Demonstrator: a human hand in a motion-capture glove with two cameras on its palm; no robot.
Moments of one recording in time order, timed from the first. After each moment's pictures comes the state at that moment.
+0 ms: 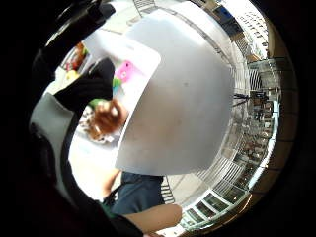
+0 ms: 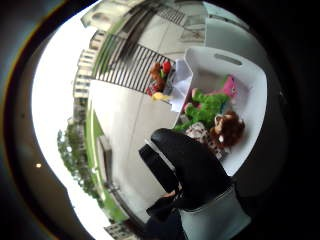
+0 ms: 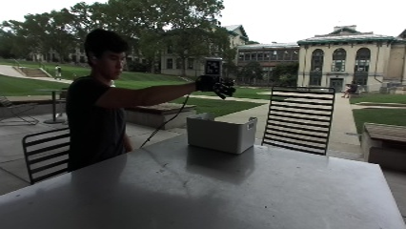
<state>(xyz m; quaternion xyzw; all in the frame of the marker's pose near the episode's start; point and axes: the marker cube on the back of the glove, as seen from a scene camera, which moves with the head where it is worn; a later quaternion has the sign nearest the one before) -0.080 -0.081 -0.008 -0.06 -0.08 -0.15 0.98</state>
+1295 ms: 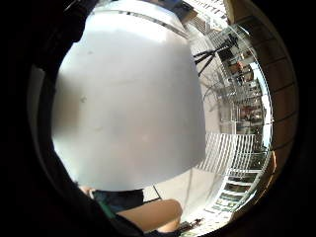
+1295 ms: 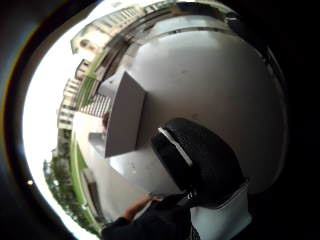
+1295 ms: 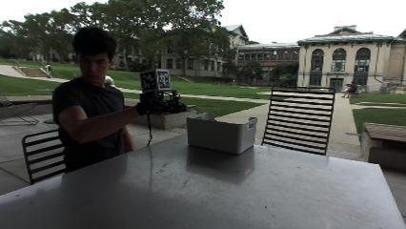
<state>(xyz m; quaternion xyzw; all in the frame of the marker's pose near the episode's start) 0.176 0.056 0.055 0.05 0.01 0.04 1.00</state>
